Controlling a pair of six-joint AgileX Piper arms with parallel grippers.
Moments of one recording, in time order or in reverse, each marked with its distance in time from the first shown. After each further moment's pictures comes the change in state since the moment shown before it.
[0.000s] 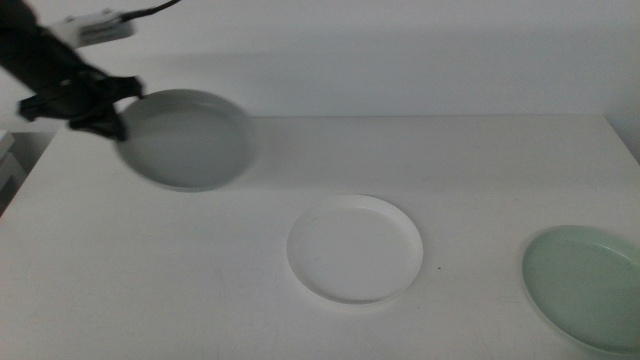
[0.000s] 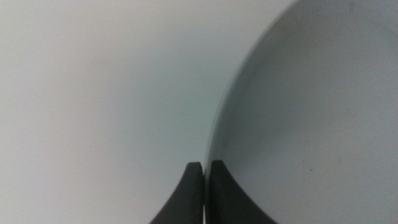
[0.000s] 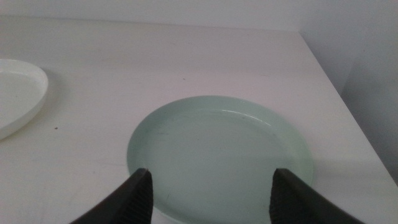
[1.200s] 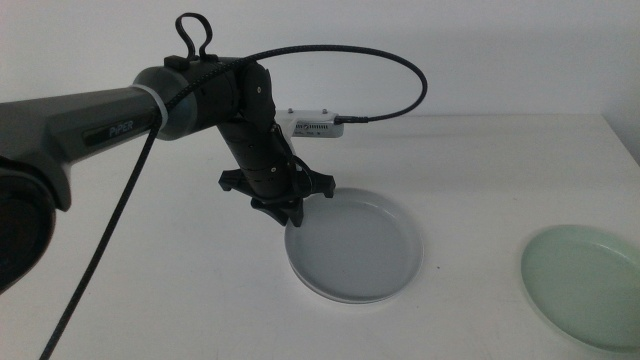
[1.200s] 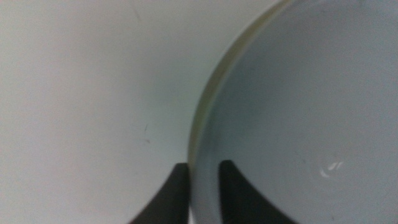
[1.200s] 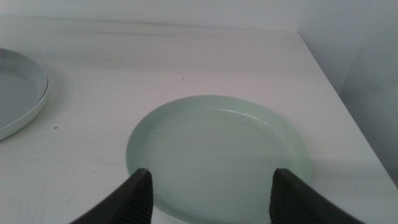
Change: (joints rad) left arm -0.524 0.139 0.076 0.044 -0.062 -0.171; right arm 0.000 0.000 0.000 0.000 0.000 0.000
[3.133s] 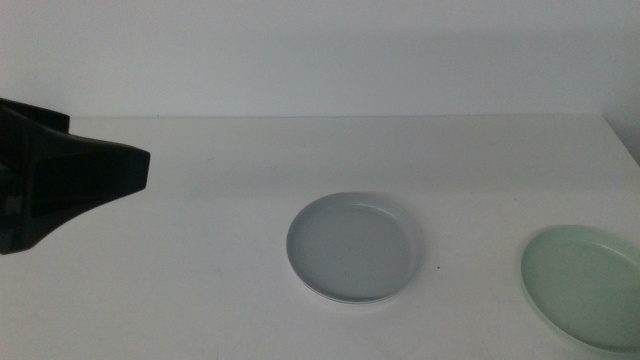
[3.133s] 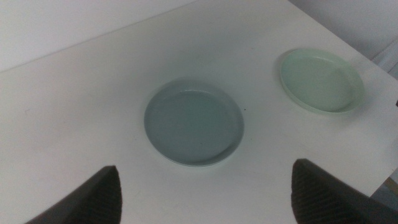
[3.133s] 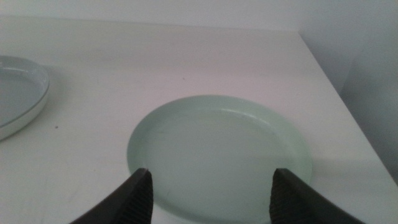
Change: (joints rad) left arm 0.191 -1.271 0.509 -0.268 0.067 0.441; right arm 0.000 0.000 -0.001 0.000 0.002 0.000
